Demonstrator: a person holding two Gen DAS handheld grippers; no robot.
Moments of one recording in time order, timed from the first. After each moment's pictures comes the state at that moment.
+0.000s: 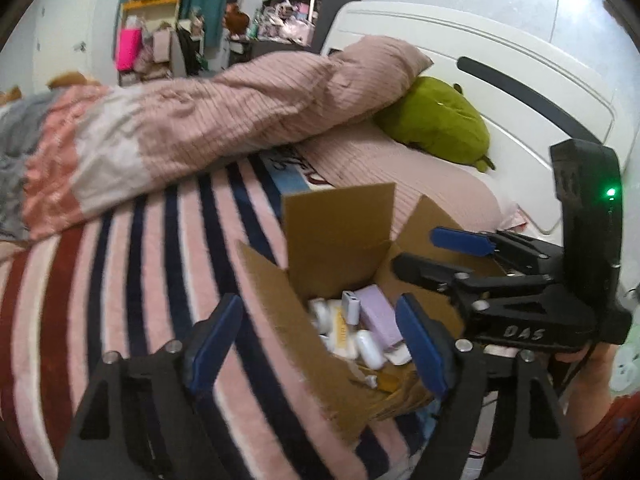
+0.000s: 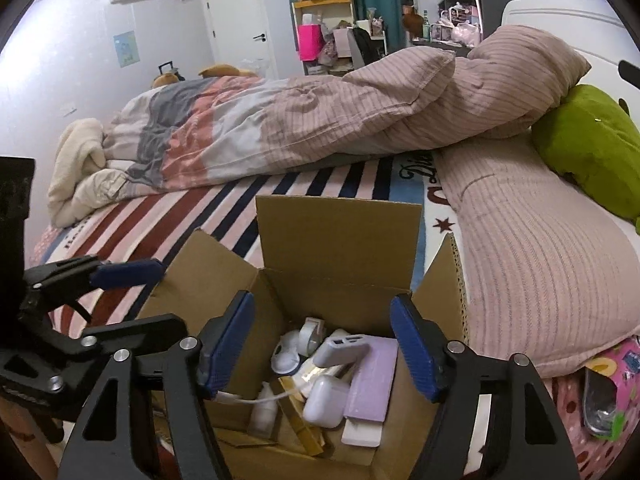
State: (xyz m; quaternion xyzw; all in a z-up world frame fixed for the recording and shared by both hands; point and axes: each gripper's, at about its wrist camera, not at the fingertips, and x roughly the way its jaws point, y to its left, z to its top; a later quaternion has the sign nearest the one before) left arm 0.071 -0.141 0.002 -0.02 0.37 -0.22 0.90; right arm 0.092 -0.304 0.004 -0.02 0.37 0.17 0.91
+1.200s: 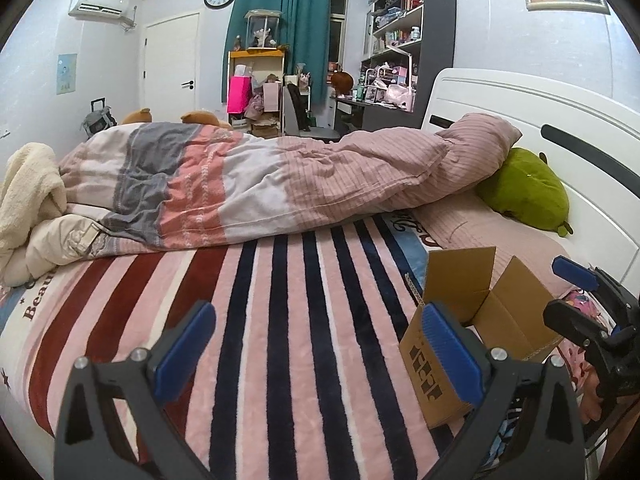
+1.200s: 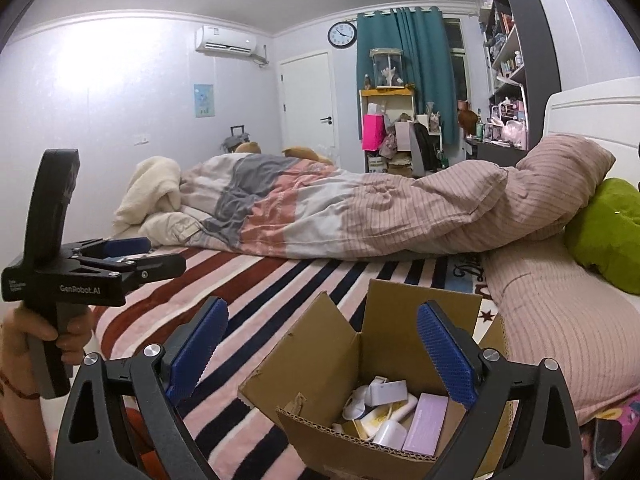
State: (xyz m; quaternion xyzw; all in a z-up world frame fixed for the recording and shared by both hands) left arm 0.008 -0.047 0.040 -0.03 0.28 -0.03 0.96; right arm 0.010 -0.269 0.042 -0.04 0.20 0.27 0.94
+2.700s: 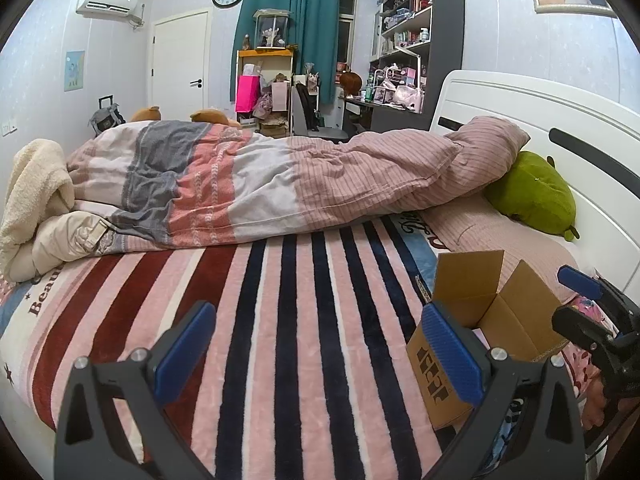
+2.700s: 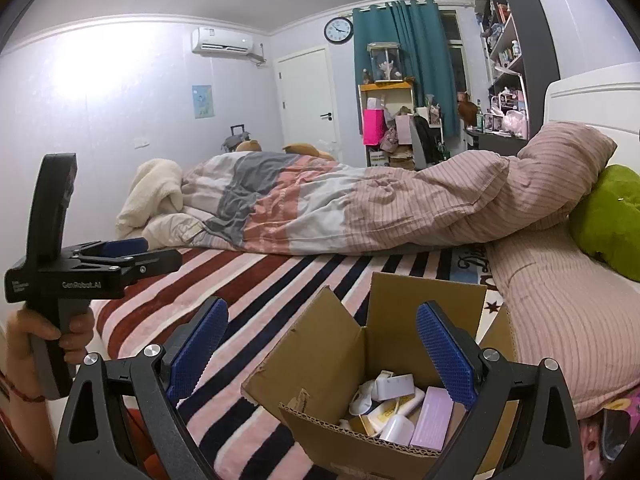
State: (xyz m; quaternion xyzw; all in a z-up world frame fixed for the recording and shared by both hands) left arm 0.006 -0.040 0.043 -0.04 0.28 -0.01 0.96; right arm 0.013 -0.274 0.037 -0.02 0.21 0.28 0.94
